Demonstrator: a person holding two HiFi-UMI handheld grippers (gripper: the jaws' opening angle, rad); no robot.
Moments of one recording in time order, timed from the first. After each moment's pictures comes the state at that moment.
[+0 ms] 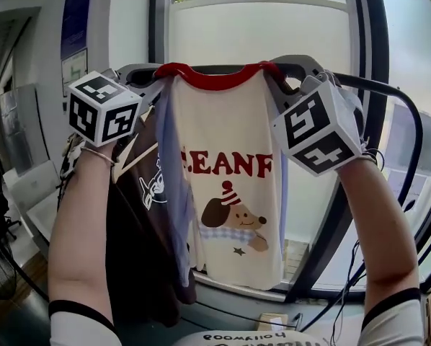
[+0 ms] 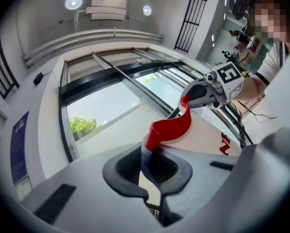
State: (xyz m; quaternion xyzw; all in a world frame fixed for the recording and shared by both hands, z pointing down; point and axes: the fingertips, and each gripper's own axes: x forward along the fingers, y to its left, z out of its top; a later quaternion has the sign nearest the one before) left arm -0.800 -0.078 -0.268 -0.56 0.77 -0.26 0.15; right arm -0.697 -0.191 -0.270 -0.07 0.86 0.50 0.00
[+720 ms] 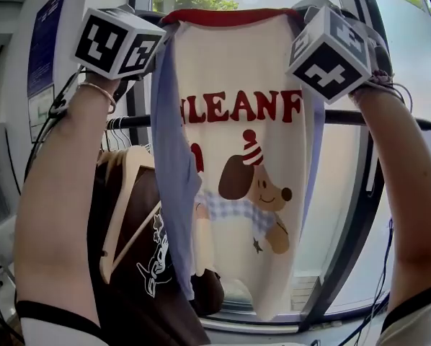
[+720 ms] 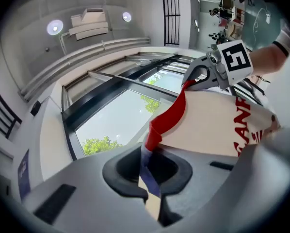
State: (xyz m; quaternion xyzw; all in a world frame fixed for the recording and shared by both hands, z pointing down) left arm -0.801 -0.062 -0.267 -0.41 0.81 -0.37 0.22; right arm -0.704 -0.220 -0.258 -0.22 0.78 0.58 0.01
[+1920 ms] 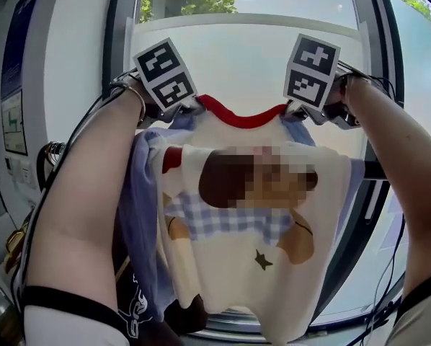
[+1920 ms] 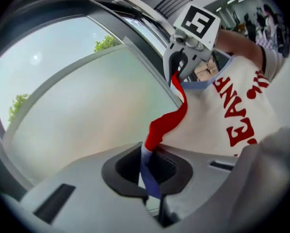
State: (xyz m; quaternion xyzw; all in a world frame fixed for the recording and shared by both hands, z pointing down) left arm -0.888 -0.171 -0.048 -0.56 0.67 -0.48 0.05; right arm -0.779 -0.280 -0.037 0.02 0.84 0.42 -0.34
